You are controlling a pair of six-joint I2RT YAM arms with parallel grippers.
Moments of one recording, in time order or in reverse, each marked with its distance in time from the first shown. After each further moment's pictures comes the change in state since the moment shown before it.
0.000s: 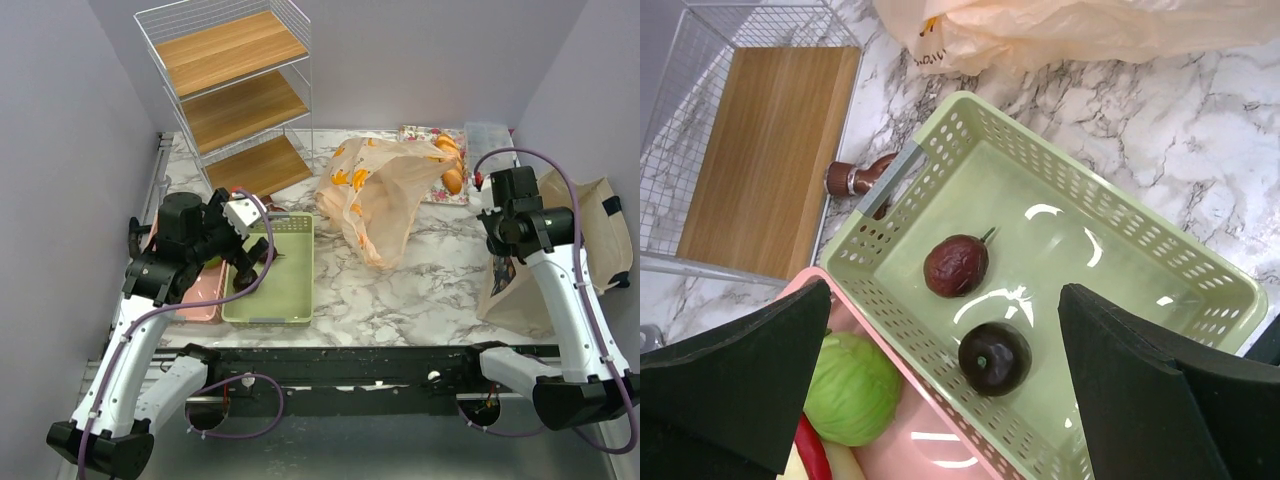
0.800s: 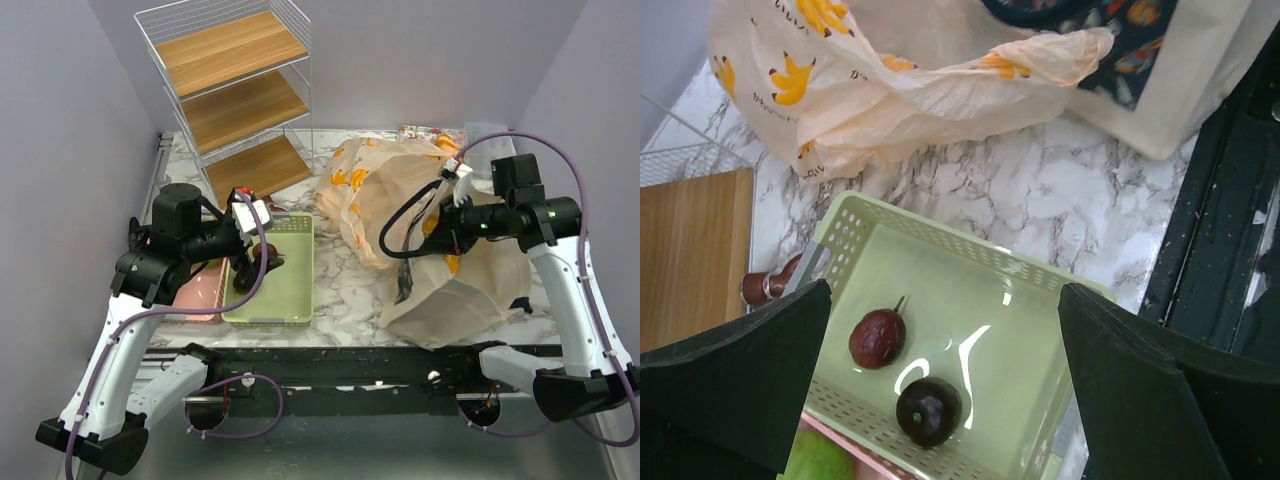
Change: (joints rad) left arm -0.072 0.023 0.161 -0.127 0.256 0.019; right arm 0.003 0.031 0.127 -0.053 -1.094 0.021
